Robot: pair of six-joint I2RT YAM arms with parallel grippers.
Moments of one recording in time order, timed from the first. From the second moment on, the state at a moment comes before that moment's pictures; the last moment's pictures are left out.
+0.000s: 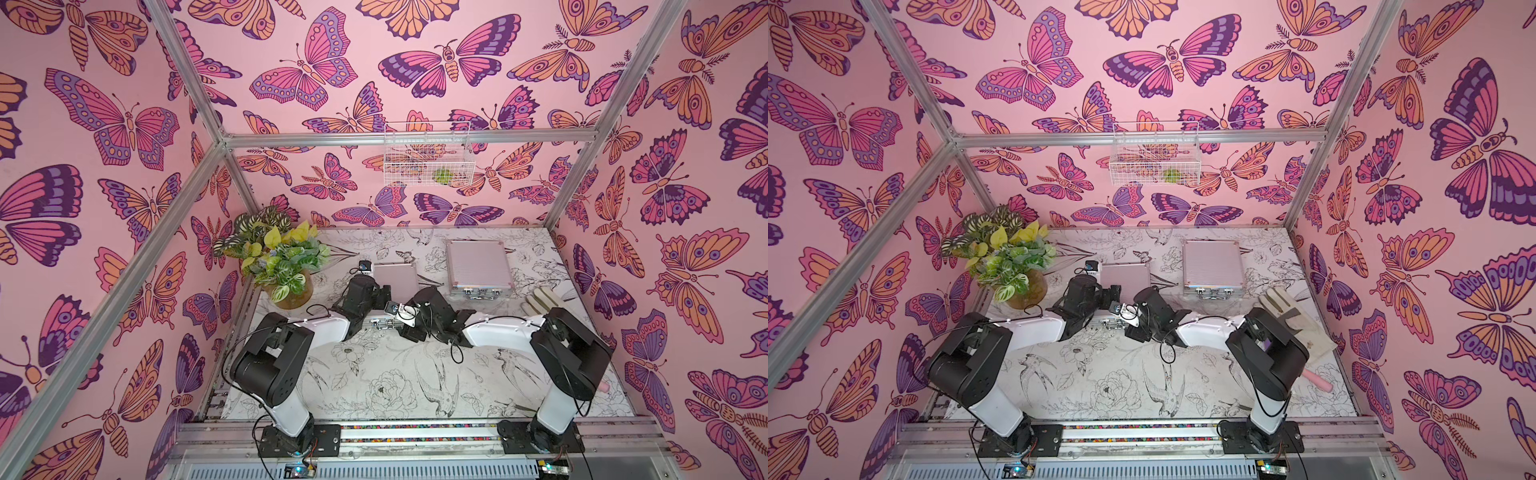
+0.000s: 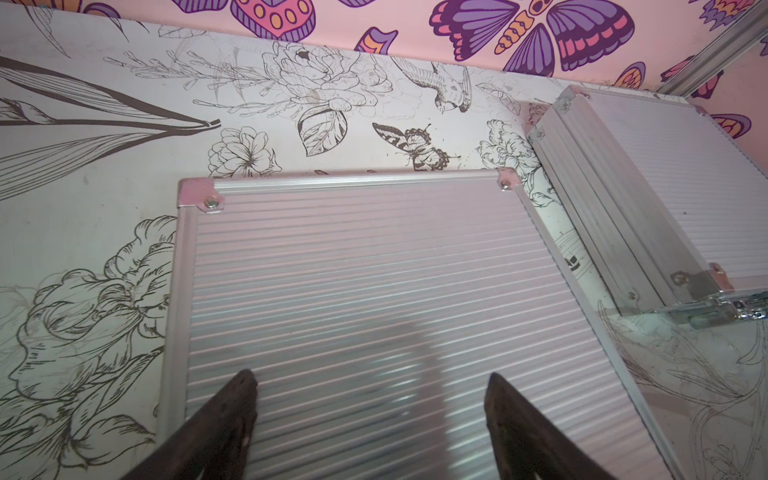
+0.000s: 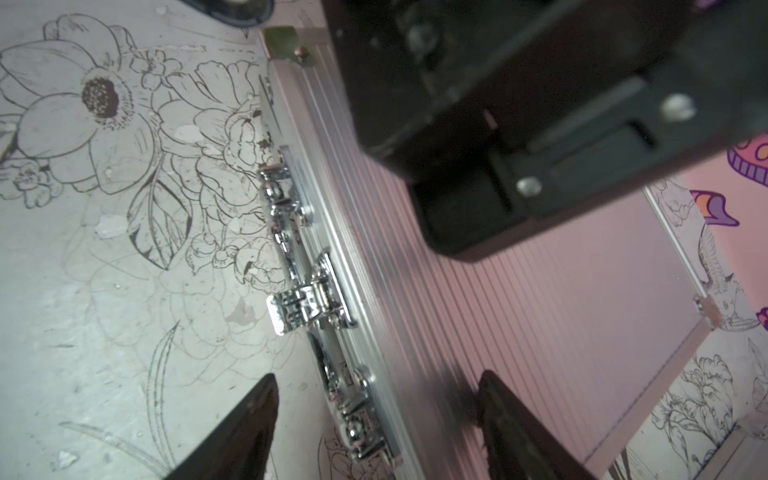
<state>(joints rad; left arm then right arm) -0.48 1.67 0.76 0.34 -0.10 -0.36 0.84 1.77 0.95 0.09 -0.03 -0.51</state>
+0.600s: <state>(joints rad) -0.44 1.62 0.71 0.35 -0.08 -0.41 0.87 1.87 1.05 0.11 -0.01 -0.58</state>
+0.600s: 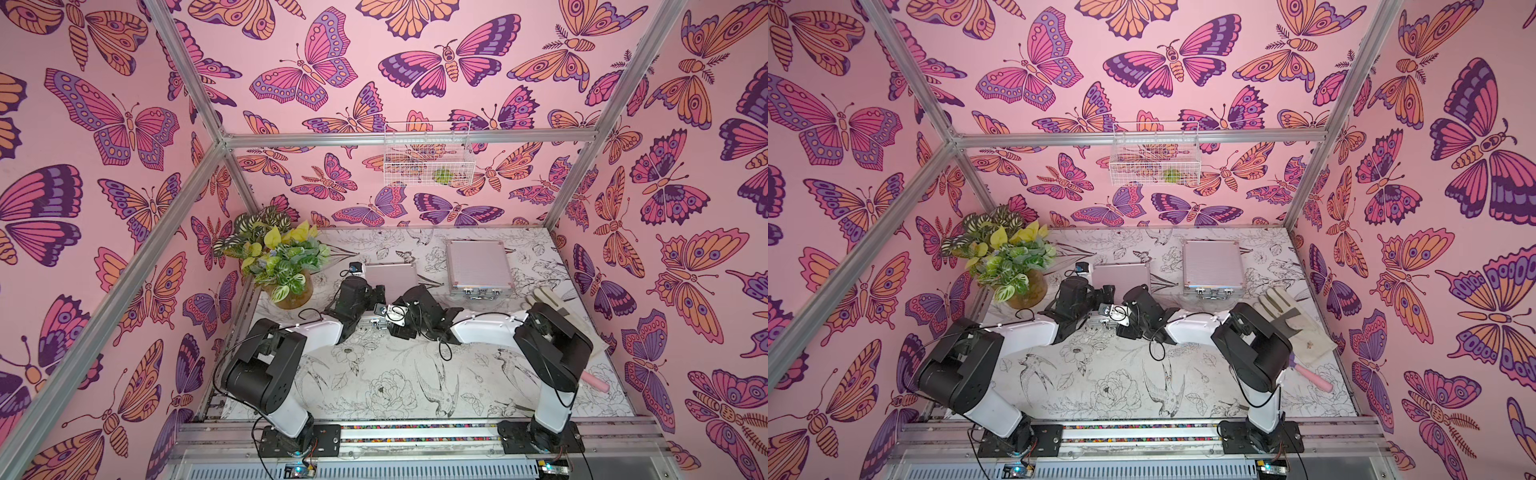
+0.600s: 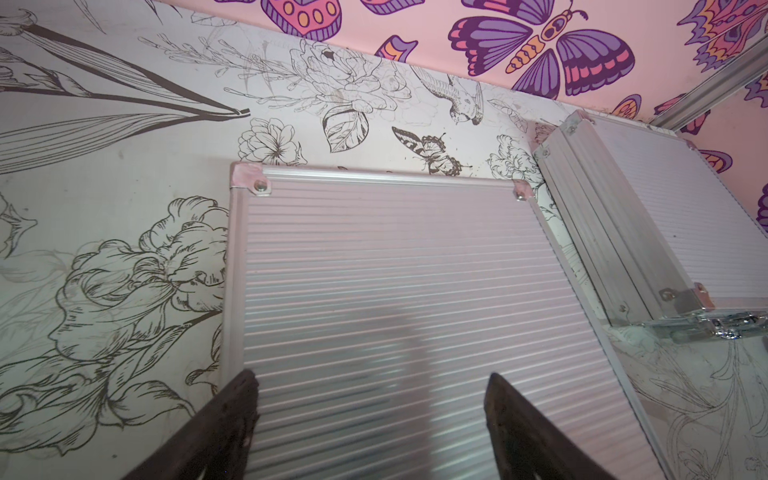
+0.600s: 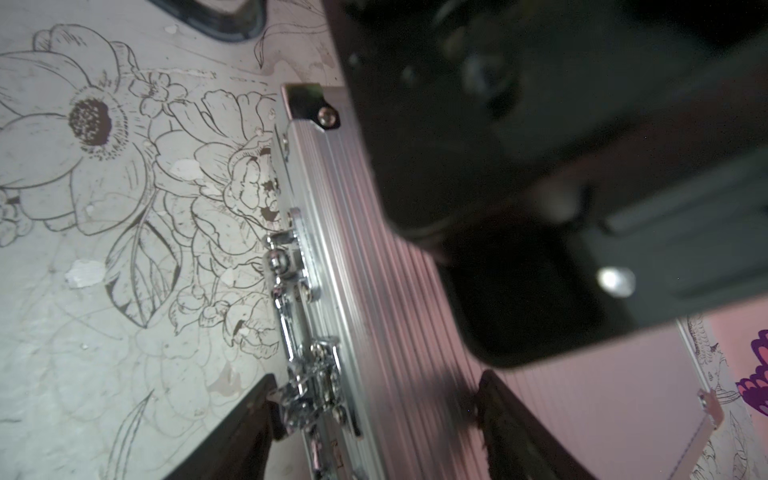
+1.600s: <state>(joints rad) -0.44 1.61 0.70 0.35 -0.08 -0.42 0.93 1.93 1.09 0.13 0.18 -0.71</state>
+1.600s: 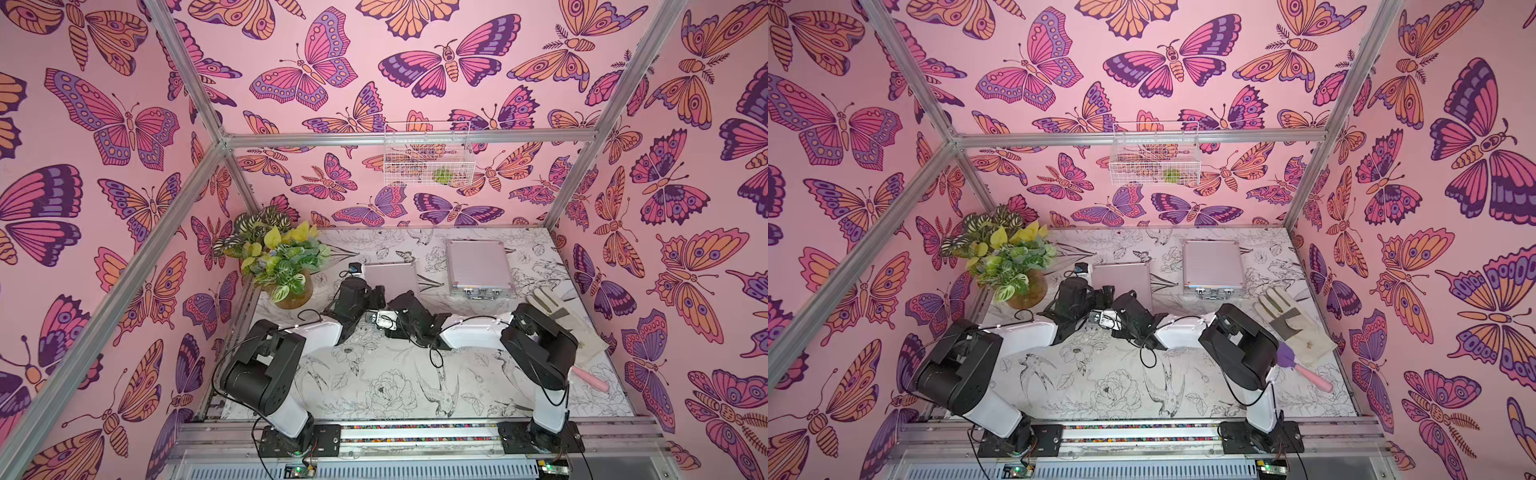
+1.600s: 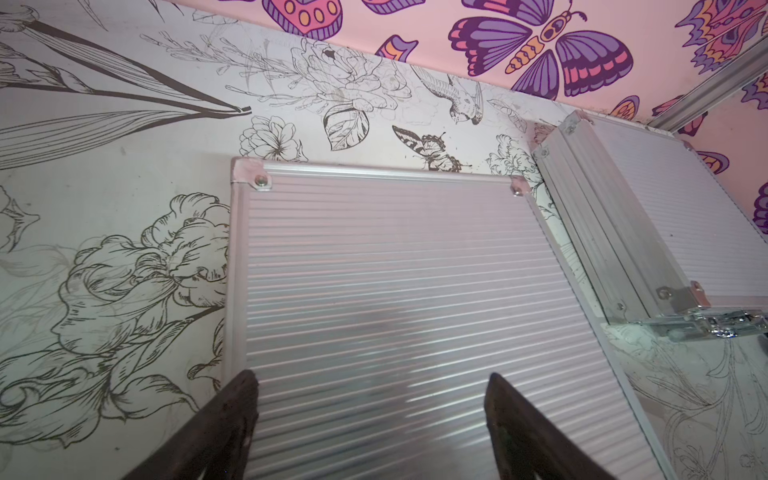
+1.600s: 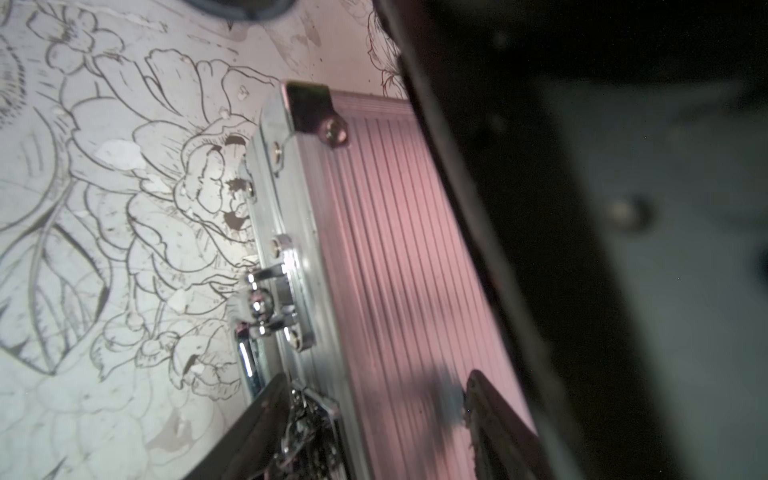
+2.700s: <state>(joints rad) -0.43 1.60 0.69 0.35 -0.08 -0.41 0.79 1.94 1.37 -0.40 -0.14 -0.81</state>
